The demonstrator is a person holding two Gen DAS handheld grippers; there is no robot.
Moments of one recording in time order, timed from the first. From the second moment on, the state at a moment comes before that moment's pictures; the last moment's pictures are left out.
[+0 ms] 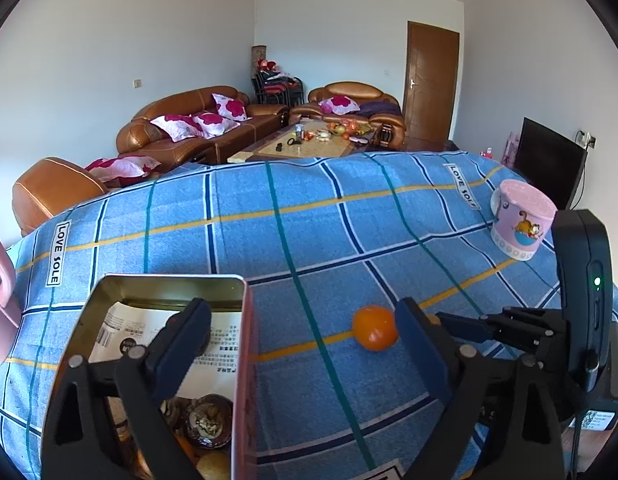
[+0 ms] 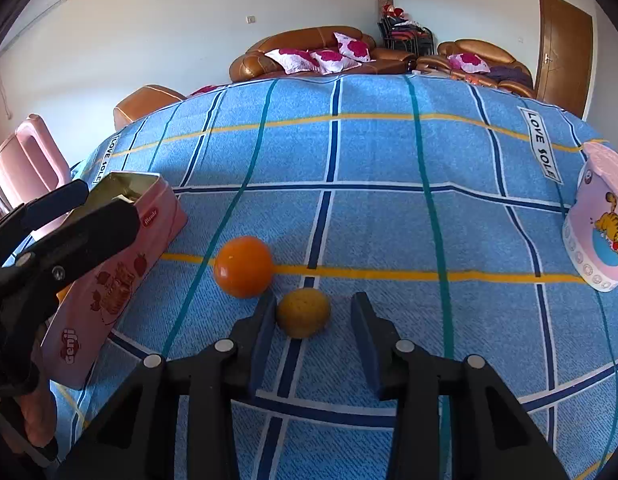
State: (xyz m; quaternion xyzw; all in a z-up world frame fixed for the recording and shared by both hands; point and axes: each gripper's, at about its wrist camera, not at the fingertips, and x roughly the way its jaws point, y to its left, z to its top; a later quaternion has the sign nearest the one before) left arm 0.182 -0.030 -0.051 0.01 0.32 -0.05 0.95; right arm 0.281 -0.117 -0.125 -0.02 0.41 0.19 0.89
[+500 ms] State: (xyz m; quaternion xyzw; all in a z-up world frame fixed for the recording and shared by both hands) left arm 0.205 -0.070 -0.073 0.04 0.38 -0.11 0.92; right arm 0.282 -0.166 -0.119 0.06 0.40 0.14 0.91
